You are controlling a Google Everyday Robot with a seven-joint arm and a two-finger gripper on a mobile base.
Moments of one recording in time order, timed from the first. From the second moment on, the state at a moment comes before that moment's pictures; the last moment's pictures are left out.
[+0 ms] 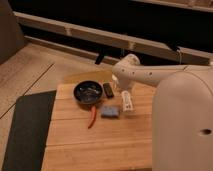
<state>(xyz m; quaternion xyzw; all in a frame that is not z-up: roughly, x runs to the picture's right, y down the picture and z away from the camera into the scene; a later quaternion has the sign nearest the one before) 0.130 0.027 0.873 -0.10 0.21 0.77 0.59</state>
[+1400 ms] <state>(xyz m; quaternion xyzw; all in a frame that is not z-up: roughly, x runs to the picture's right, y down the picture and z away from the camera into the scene) 0.144 0.070 0.920 -0.15 0.26 0.75 0.59</state>
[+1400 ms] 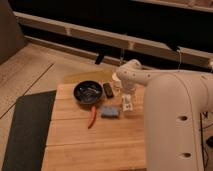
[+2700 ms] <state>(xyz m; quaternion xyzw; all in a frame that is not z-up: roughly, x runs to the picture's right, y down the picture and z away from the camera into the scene) 0.110 0.060 0.906 -0.15 0.23 0.73 0.63</state>
